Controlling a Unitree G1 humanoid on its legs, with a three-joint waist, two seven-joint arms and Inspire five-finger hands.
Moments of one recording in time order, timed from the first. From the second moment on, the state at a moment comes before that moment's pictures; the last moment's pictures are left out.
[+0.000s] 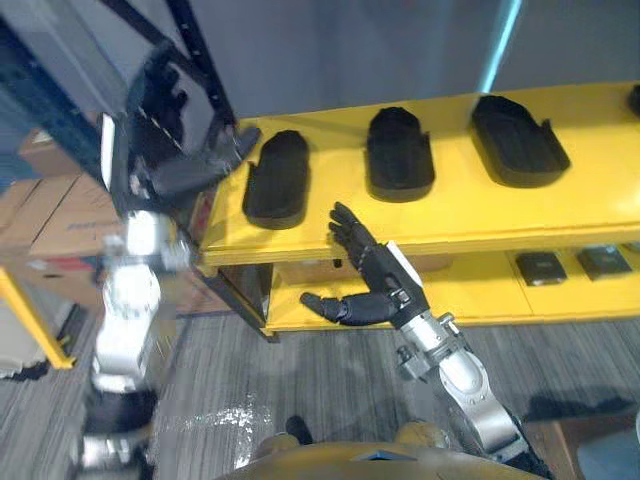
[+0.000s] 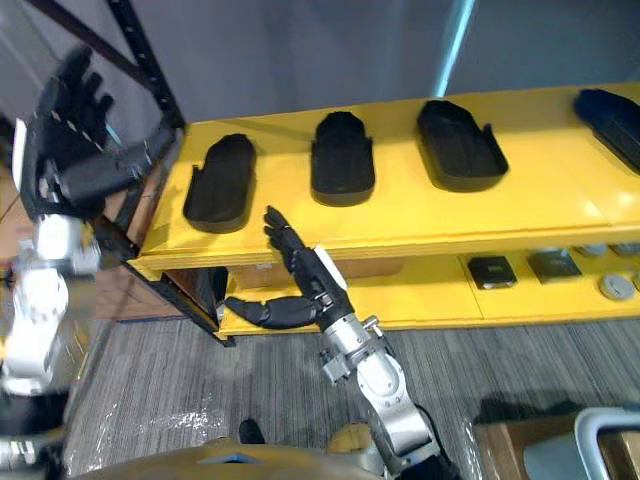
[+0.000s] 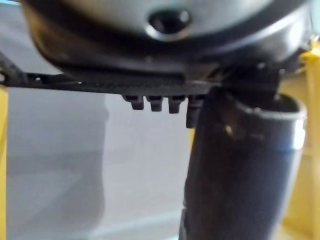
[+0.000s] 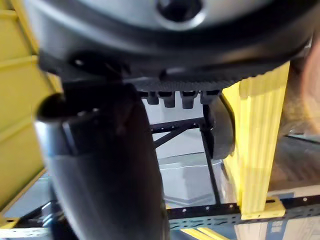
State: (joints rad) left arm 0.10 0.26 0.04 -0.47 -0.46 -0.21 0.10; right arm 0.12 -0.26 0.33 -0.06 0.16 -0.29 0.14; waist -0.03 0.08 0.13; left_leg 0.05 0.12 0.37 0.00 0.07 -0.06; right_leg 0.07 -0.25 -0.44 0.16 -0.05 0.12
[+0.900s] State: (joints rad) left arm 0.41 0.13 -0.08 -0.24 -0.23 -0.43 0.16; right arm -0.50 -0.29 0.25 0.48 -0.23 -0.41 -0.34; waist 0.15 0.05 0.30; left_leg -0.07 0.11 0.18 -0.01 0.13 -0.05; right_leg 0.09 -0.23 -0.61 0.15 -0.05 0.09
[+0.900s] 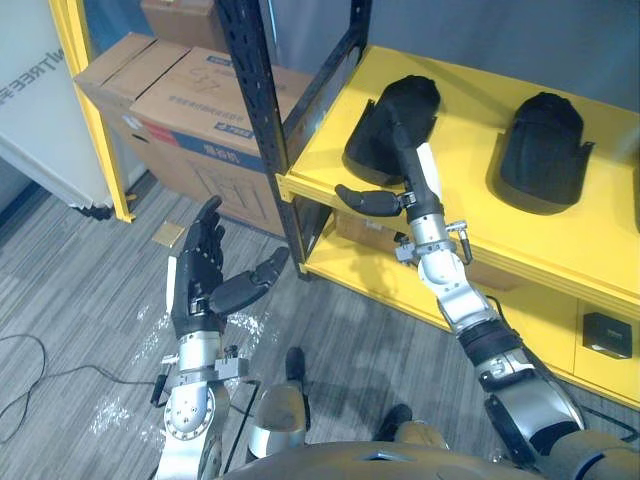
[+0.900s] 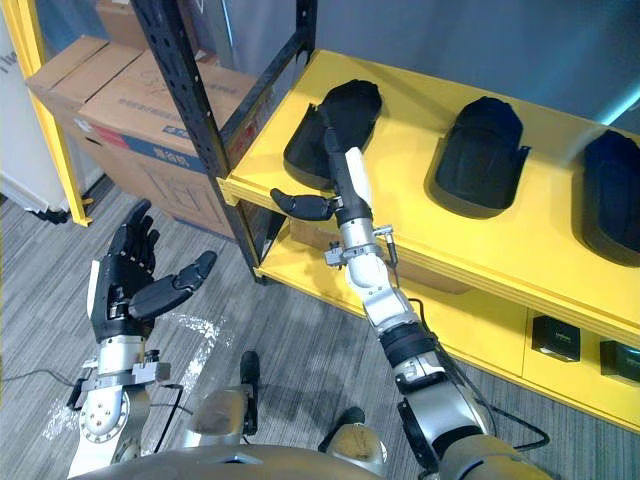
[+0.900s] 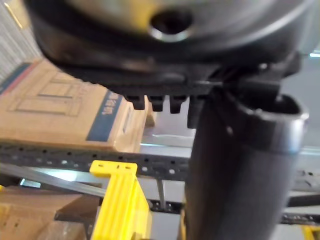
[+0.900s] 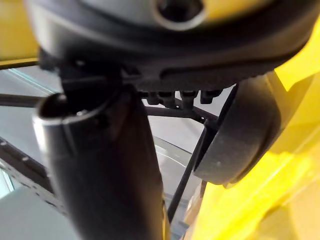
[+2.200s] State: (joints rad) left arm 0.39 0.12 -0.17 -0.24 -0.31 -0.46 0.22; right arm -0.81 -0.52 0.39 0.64 -0.73 -0.28 -0.66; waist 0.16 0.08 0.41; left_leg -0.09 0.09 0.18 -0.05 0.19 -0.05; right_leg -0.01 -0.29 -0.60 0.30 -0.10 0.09
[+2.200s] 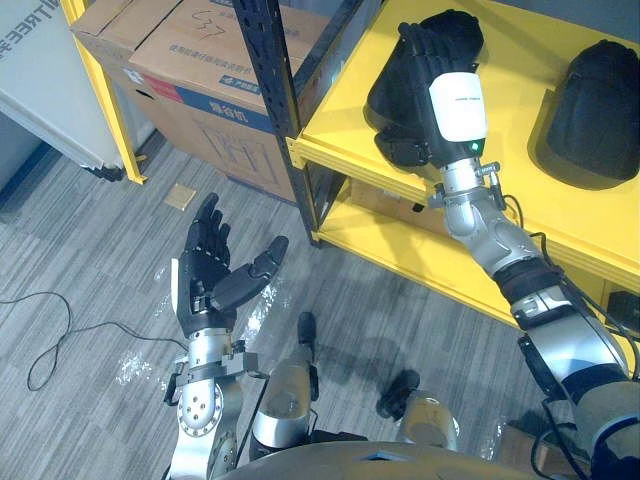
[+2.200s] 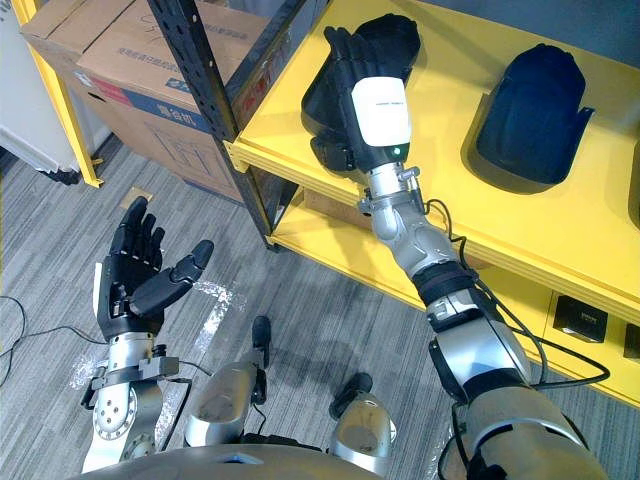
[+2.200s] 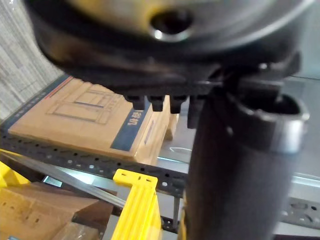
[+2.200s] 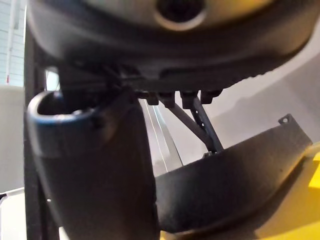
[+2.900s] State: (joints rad) left arm 0.36 0.14 -0.23 -0.20 -0.31 -0.46 0.24; right arm -0.96 -0.59 0.48 0.79 -0.73 -0.27 -0.66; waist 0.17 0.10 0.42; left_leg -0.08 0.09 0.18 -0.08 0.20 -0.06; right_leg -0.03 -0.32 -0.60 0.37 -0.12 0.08
